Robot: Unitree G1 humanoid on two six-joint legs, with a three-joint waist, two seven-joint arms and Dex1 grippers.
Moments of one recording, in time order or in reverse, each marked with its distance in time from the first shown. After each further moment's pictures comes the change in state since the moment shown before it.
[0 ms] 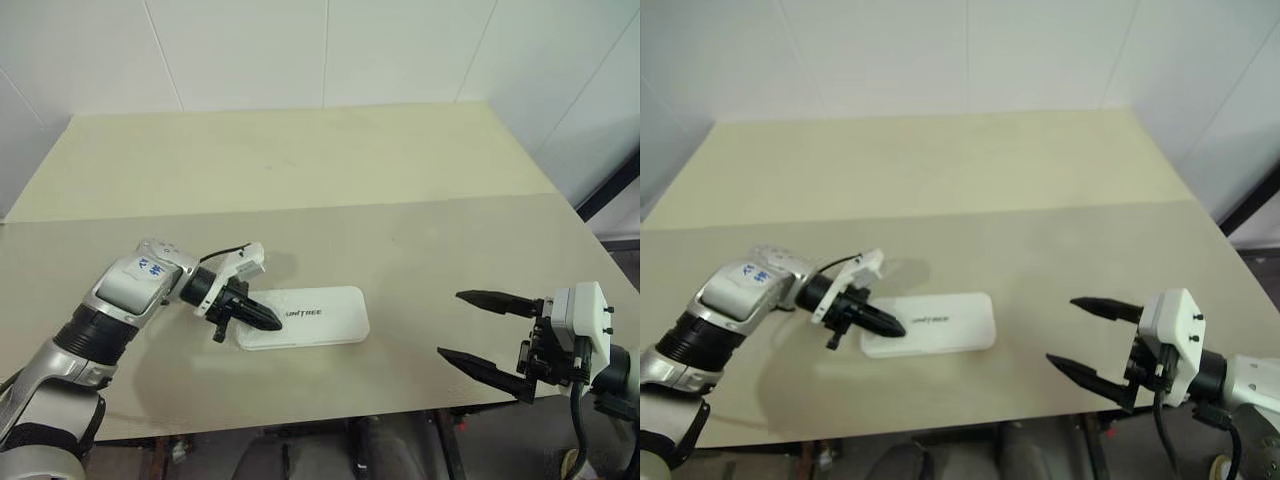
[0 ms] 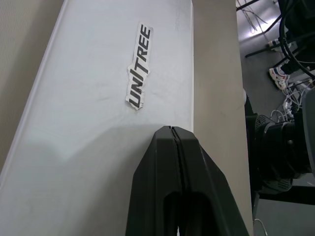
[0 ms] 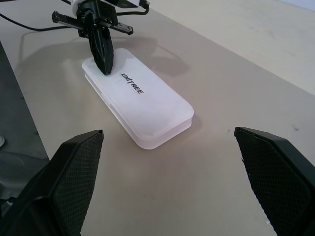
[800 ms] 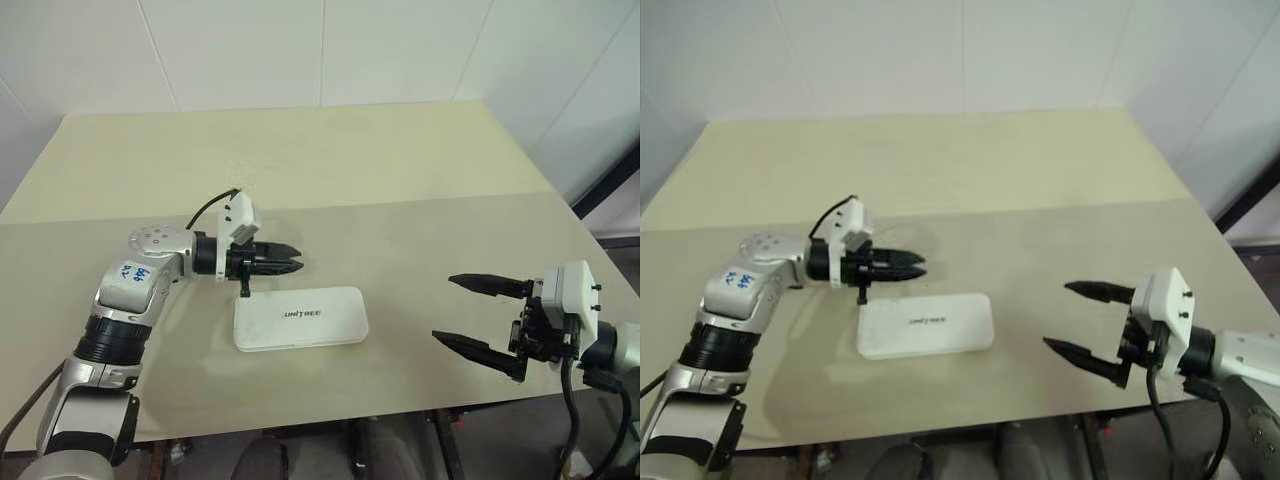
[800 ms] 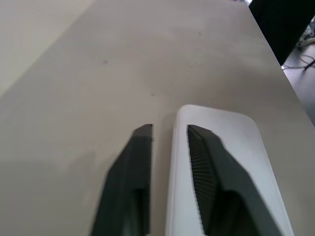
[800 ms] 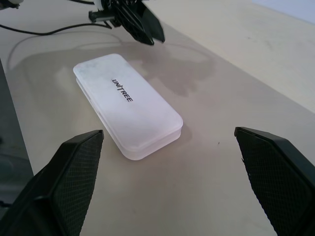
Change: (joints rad) left arm 0.065 -0.209 0.331 0.029 -0.036 -0.436 0.226; right arm -0.141 -0.044 0.089 0.102 -0.022 -0.024 0.028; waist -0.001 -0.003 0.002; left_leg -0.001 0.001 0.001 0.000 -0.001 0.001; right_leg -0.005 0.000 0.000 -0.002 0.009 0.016
